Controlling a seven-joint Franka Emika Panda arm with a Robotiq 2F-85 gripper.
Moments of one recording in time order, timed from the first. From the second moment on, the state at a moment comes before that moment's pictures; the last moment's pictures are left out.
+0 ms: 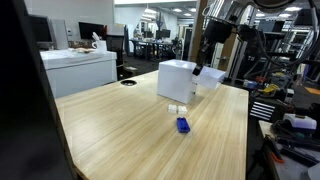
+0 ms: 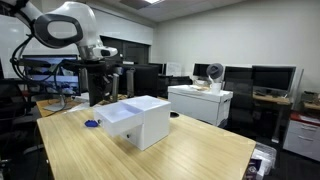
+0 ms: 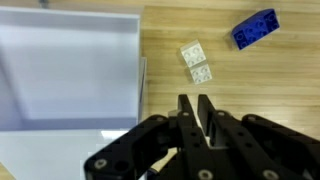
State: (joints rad) arm -0.04 -0.39 -0.15 -2.69 -0.01 2.56 -0.08
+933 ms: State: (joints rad) arm 0.06 -0.25 -0.18 -2.74 0.11 2.71 -0.29
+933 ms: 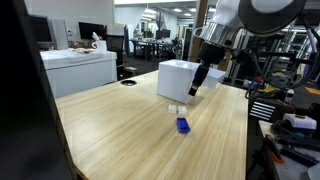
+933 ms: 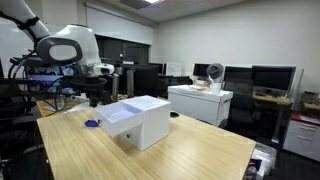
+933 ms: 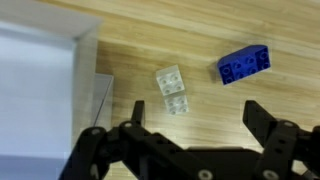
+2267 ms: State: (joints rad) arm 0.29 -0.14 -0.17 -2.77 0.52 2.77 -1.03
